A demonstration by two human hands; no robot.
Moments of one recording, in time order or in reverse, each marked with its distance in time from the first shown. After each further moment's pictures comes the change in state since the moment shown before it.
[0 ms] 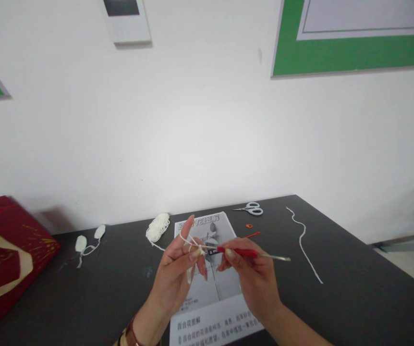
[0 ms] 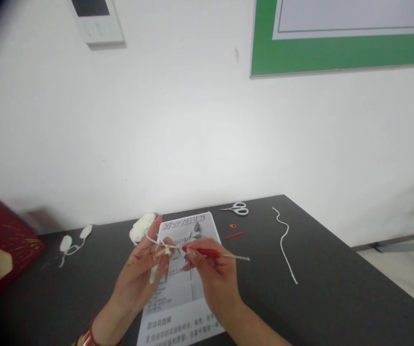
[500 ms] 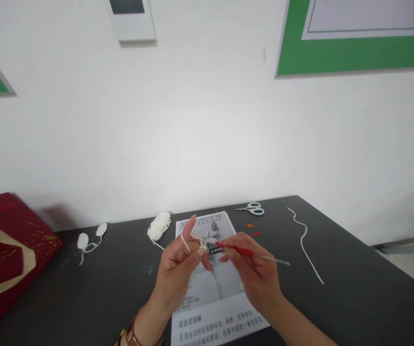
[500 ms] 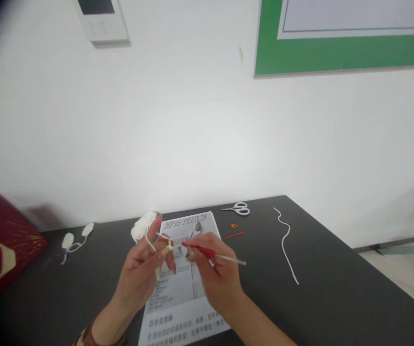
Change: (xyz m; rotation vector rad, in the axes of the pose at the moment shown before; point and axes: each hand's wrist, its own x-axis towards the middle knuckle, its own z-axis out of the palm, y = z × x) left_hand -0.001 -0.002 -0.002 0.172 -0.050 0.165; right_hand 0.006 -0.006 -0.009 -0.317 -0.127 -0.203
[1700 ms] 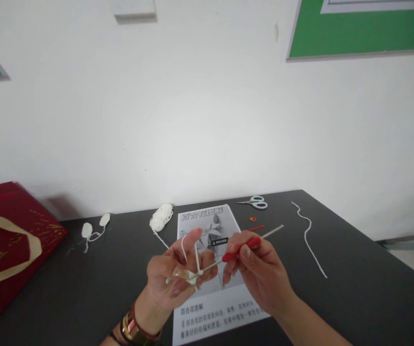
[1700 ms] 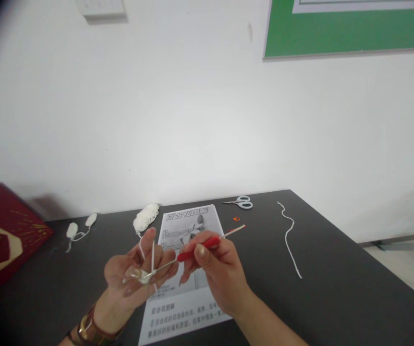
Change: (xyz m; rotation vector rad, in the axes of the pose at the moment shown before) left_hand -0.006 0.016 -0.009 -0.536 -0.143 -0.429; right_hand -0.001 -0.014 0.010 0.694 -0.110 0.394
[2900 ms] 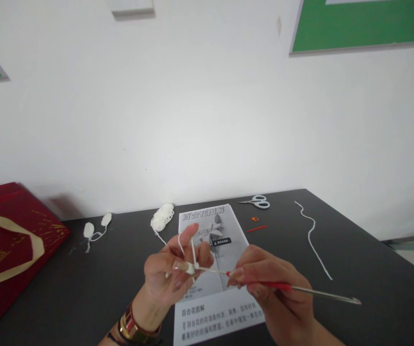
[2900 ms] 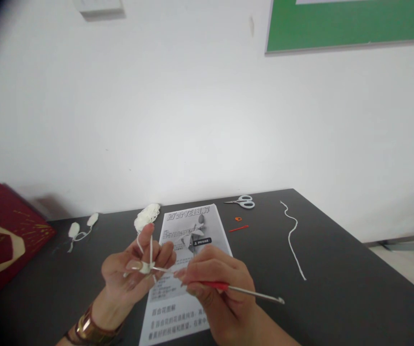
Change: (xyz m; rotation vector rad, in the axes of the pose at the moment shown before) left_hand 0.003 0.003 -0.008 0.083 -0.053 0.130; right_hand -0.025 -0.010 -0.006 -0.706 -0.153 -0.452
